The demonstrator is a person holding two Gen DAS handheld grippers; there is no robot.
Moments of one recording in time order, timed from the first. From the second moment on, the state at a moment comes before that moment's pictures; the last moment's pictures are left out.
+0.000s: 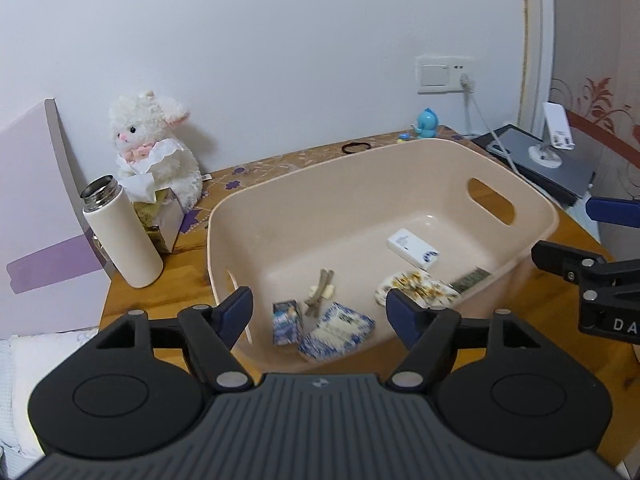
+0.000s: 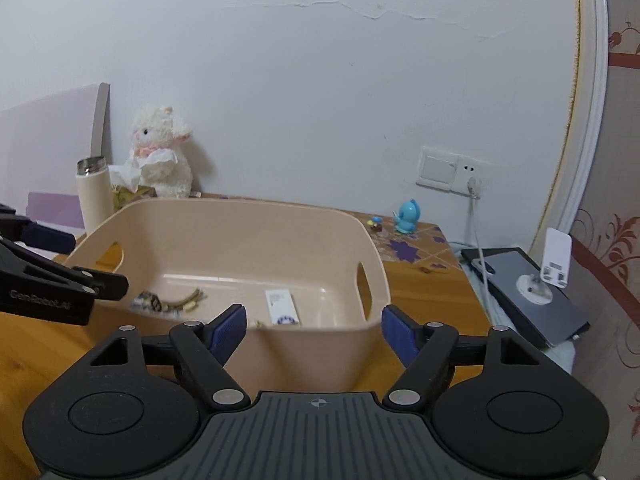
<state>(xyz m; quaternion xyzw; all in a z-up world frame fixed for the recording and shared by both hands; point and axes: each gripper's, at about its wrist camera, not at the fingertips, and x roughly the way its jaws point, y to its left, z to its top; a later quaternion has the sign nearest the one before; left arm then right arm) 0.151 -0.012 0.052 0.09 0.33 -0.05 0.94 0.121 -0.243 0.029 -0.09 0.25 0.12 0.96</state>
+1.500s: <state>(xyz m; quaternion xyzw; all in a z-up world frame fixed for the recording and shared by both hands) 0.125 0.038 -0.065 0.03 0.41 -0.07 0.91 0.109 -0.186 -0.072 -0.11 0.37 0.18 0.90</state>
